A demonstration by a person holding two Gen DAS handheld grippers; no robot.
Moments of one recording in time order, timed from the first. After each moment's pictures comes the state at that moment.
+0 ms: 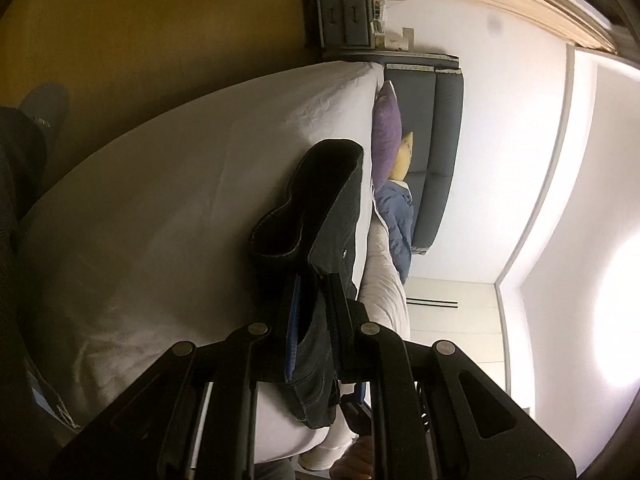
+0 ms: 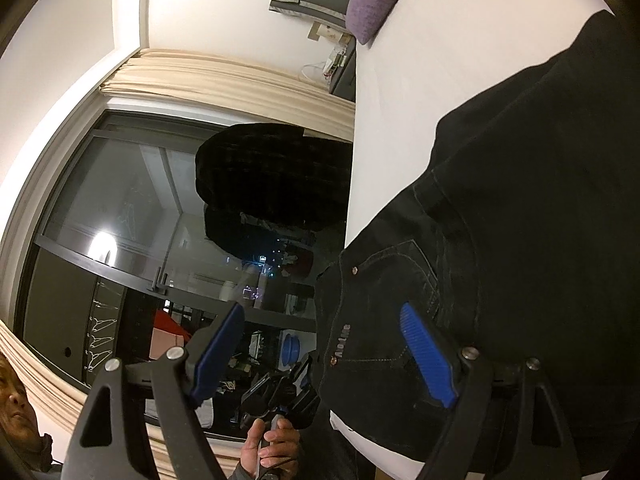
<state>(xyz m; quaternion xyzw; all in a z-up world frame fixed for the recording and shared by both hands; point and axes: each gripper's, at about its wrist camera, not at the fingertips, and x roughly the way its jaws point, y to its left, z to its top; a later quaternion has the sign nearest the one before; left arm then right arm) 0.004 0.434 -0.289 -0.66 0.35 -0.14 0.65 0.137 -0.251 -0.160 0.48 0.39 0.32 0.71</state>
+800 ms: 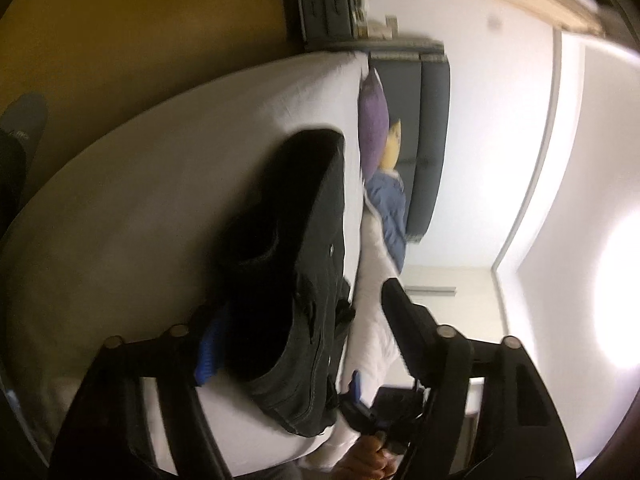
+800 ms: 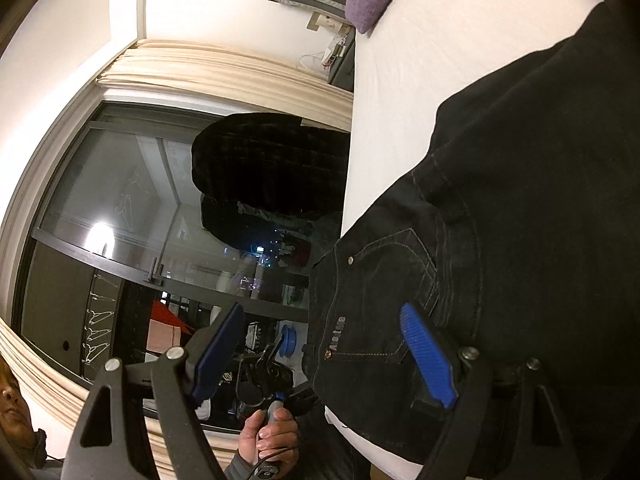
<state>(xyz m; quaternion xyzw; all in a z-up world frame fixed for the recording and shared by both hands) 0.027 0.420 -0.280 -0.63 0.35 -0.17 0.67 0.143 -0.236 -0.162 0.47 0.41 0.33 0.71</state>
